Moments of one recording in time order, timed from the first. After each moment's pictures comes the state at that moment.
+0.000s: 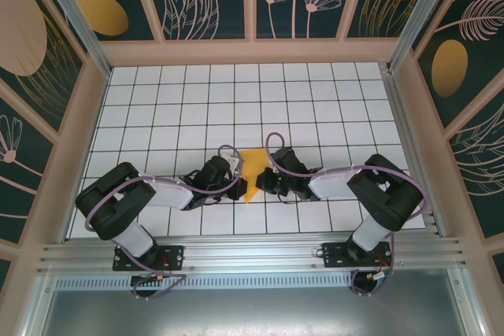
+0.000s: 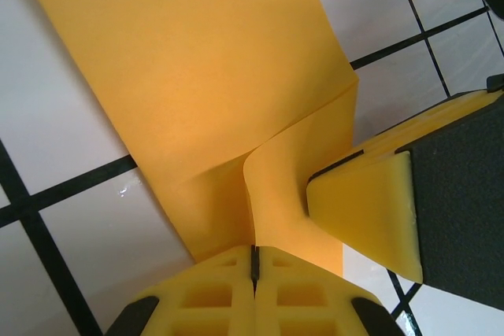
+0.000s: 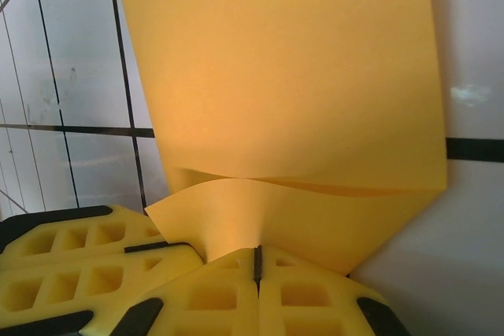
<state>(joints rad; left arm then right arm) -0.80 1.61 0.47 0.38 0.22 -0.61 0.81 1.62 0.57 0.22 -0.27 1.03</state>
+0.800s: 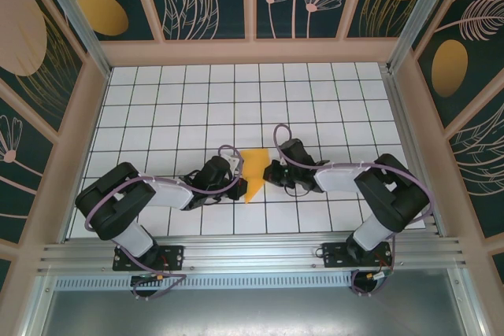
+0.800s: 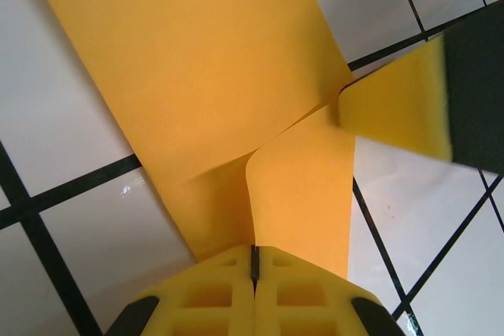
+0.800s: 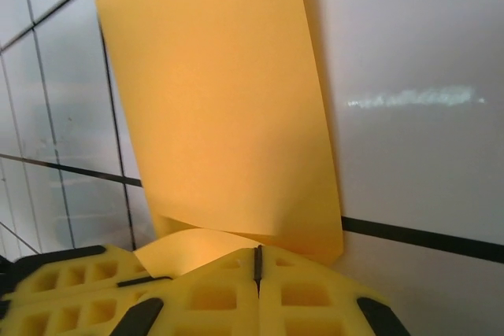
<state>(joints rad) -0.80 1.61 0.47 0.37 0.22 -0.60 0.69 1.58 0.61 0.12 -0.30 0.93</state>
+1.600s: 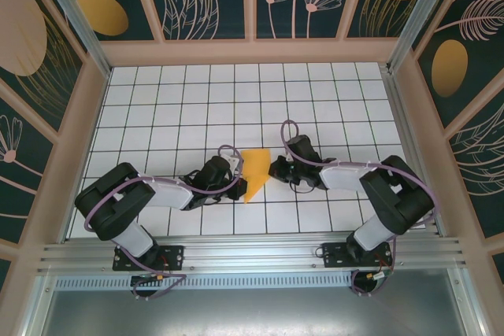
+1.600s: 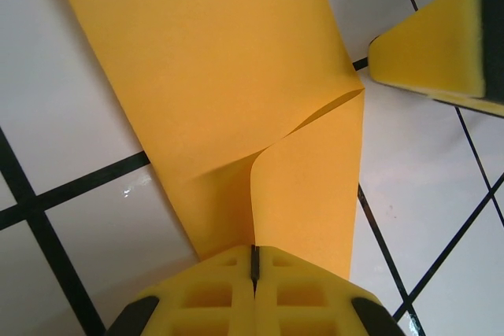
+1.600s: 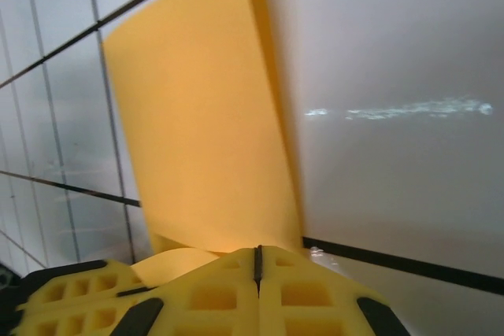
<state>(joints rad) -0.80 1.60 0.47 0.37 0.21 -0.60 0.64 1.54 0.60 0.10 -0.32 0.90</state>
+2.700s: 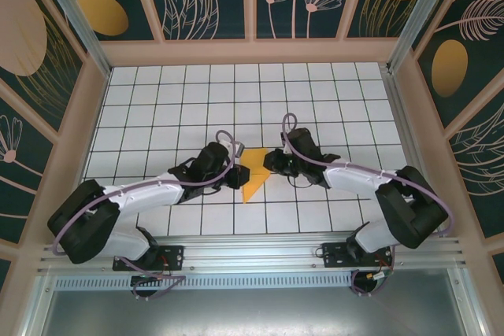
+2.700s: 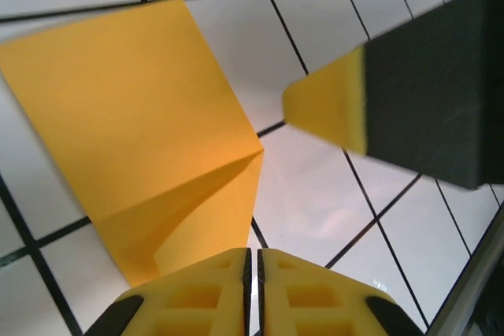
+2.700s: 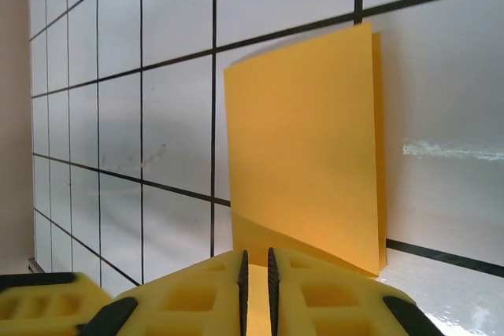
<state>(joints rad) -0.80 1.40 0.62 0.07 0.24 -0.60 0.66 1.43 0.66 0.03 -0.29 0.86</state>
